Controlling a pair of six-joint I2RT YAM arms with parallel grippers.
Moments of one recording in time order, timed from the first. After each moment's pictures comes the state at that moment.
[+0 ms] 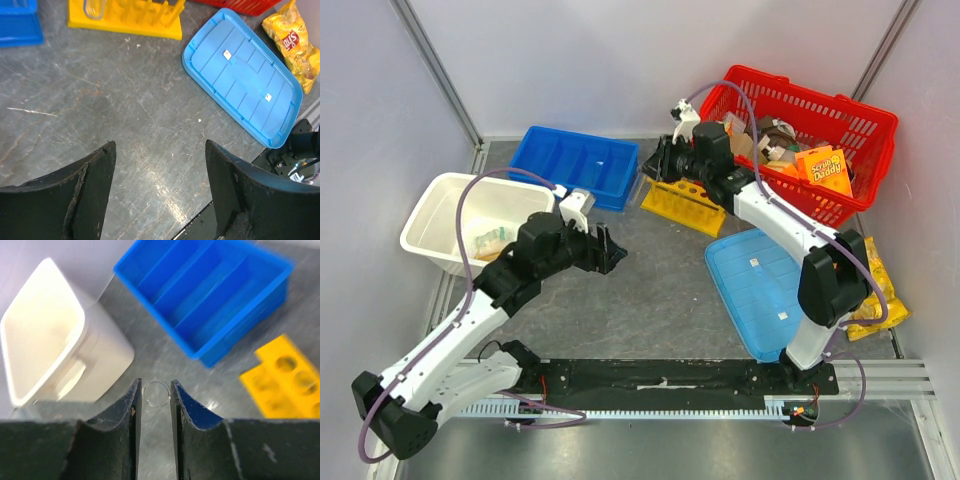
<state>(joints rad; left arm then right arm) -0.62 0.90 0.84 -0.38 0.15 -0.36 0.52 1.75 1.45 -0.02 -0.38 0.45</state>
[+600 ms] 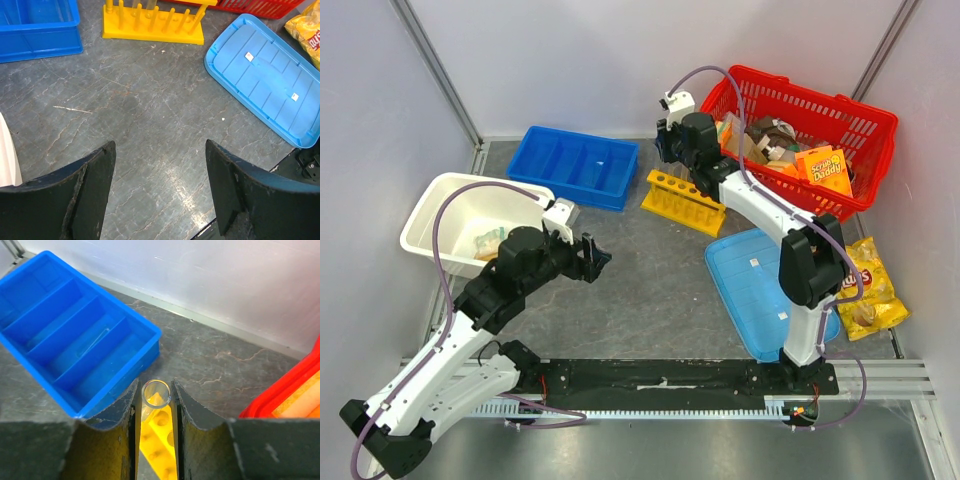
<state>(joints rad) -0.62 0.73 0.82 -0.47 0.04 -0.24 0.52 1.91 1.63 0.04 0.07 0.04</state>
